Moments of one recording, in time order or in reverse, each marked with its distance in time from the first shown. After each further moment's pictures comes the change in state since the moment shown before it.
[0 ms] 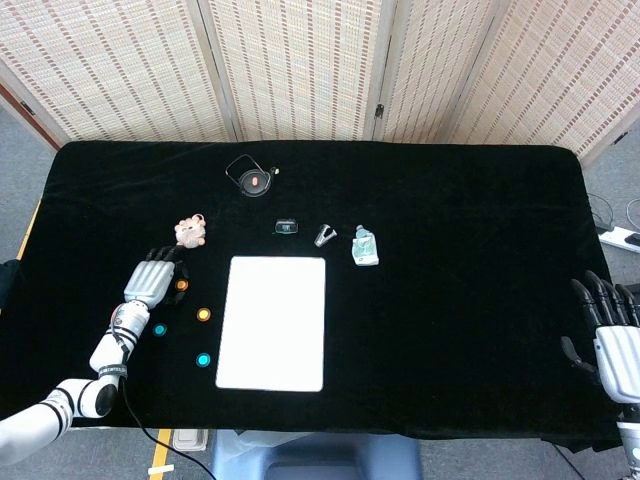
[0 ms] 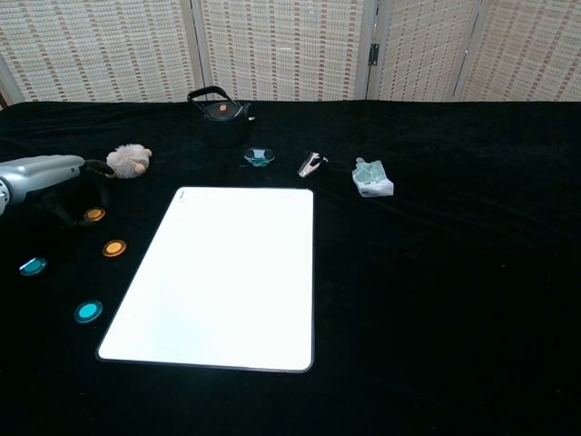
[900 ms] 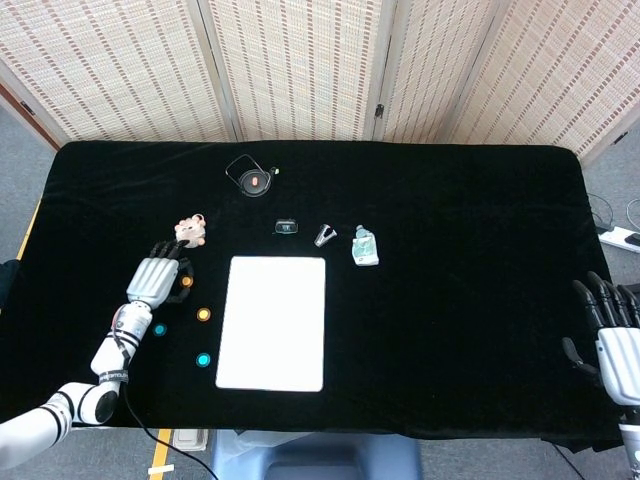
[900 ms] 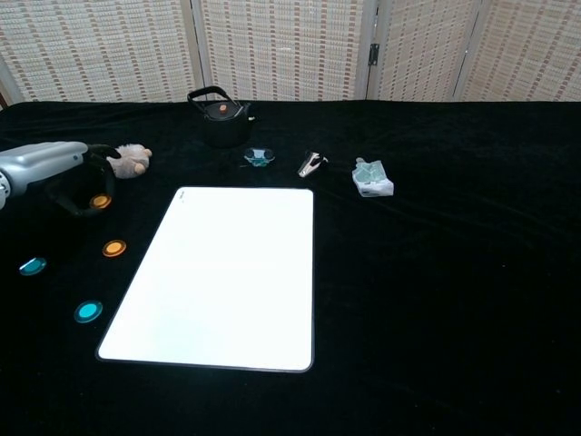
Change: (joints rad) left arm 0.011 0.021 0.005 -0.078 0.071 0.112 -0.016; right arm -0.008 0.004 -0.002 -0.004 -0.009 0.013 0.004
